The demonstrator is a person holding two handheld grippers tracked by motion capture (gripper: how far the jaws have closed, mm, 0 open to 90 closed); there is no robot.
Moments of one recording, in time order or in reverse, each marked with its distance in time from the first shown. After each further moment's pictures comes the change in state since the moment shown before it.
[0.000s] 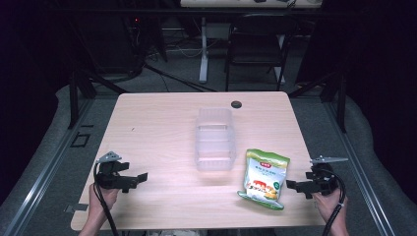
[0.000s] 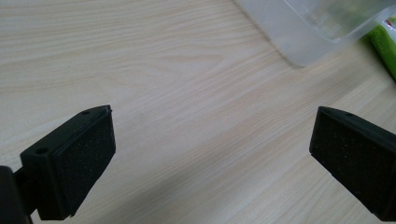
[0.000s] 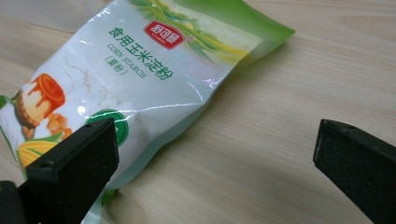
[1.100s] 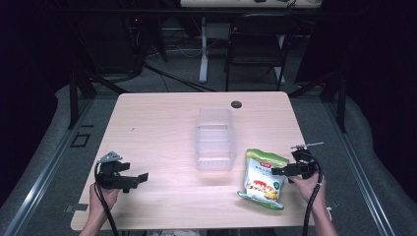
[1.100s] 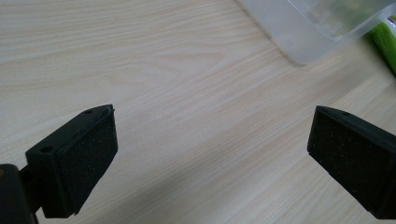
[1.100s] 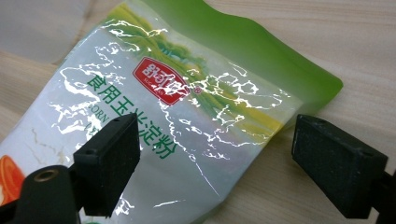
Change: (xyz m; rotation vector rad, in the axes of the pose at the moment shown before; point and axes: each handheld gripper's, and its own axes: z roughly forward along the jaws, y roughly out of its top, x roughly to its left) left arm -0.001 0.000 0.001 0.009 0.008 0.002; right arm 0.004 0.043 0.053 0.103 0.011 0.069
